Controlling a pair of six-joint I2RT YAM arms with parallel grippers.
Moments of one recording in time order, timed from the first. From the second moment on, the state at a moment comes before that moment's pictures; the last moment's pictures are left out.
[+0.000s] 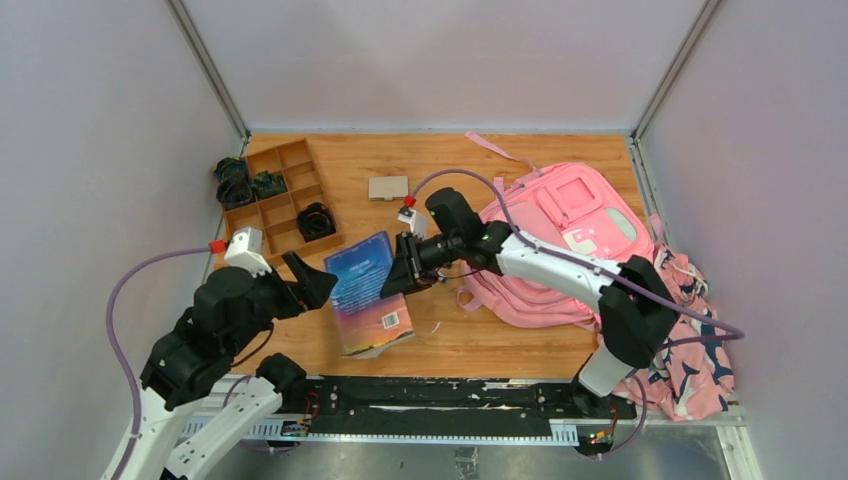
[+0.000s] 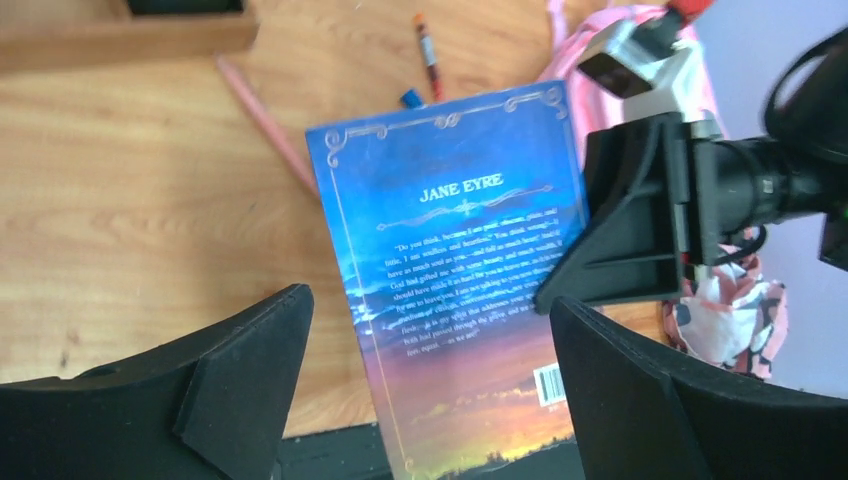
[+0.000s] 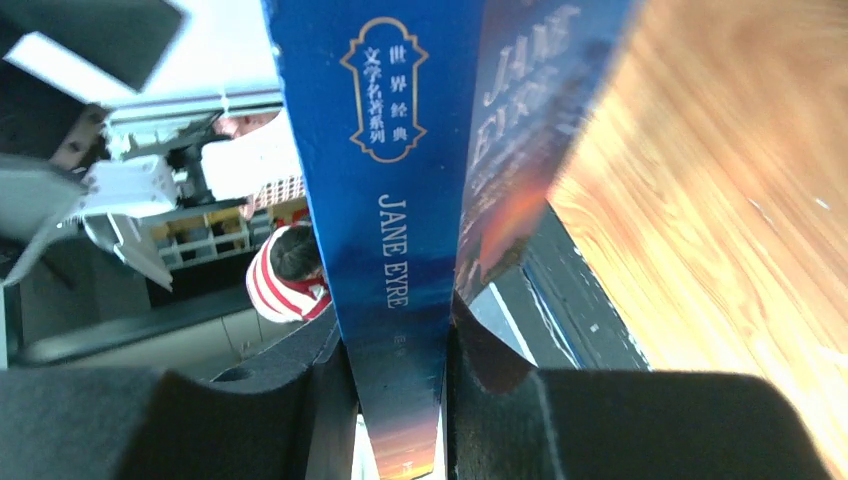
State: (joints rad) left arm -0.56 0.39 0.90 -0.98 -0.20 -0.78; right arm 0.88 1.65 1.19 -0.13 -0.81 0.87
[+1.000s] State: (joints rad) left arm -1.18 0.78 1.06 -0.61 -0.33 -0.08; right arm 0.61 1.58 1.57 -0.84 -0.45 1.08
